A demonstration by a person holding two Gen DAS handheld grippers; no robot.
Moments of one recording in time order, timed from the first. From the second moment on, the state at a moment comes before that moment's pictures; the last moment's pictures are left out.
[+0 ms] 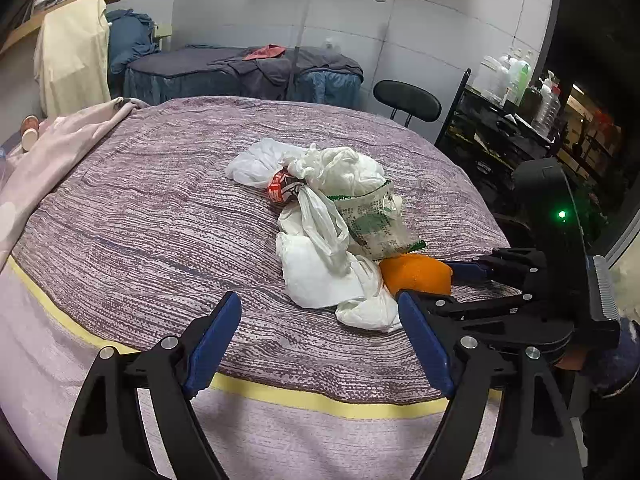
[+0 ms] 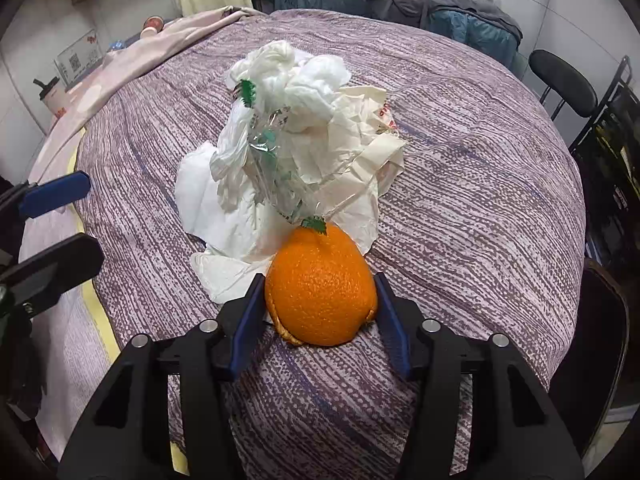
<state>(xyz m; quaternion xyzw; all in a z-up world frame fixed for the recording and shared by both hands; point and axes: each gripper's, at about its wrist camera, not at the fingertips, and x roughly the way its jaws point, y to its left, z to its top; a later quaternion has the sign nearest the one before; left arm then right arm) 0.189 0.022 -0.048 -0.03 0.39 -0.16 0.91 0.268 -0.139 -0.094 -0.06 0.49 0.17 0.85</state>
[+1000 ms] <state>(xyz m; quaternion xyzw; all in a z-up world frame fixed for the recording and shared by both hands) 0.238 -0.046 -0.094 0.07 0.51 -0.22 0.83 0.187 -0.223 -0.058 0.08 0.42 0.11 0.90</state>
